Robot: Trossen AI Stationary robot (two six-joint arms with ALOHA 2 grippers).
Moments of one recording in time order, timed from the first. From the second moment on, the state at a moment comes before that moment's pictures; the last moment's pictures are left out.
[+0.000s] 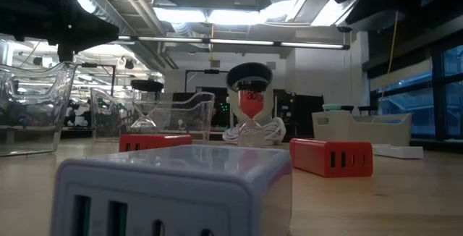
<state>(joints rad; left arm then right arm) -0.44 0.12 0.01 0.24 -1.00 -0.27 0.61 1.24 0.99 -0.77 0.88 1.04</state>
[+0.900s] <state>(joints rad) -0.44 0.15 0.01 0.25 -0.87 -0.39 0.64 1.24 0.99 -0.76 0.95 0.93</state>
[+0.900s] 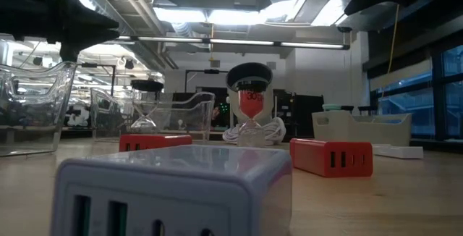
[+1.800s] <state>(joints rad) -0.44 1.08 0.49 0.48 -0.64 0.03 0.64 1.24 0.99 -0.76 0.95 0.93</state>
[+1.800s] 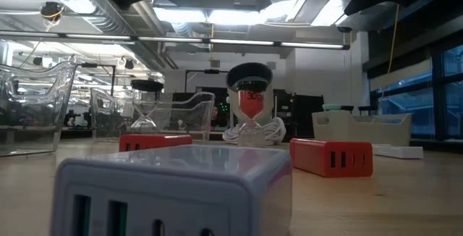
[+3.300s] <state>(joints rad) -0.46 1.89 1.38 -0.79 -0.48 -1.39 0.64 1.24 0.99 -0.76 0.83 0.93</state>
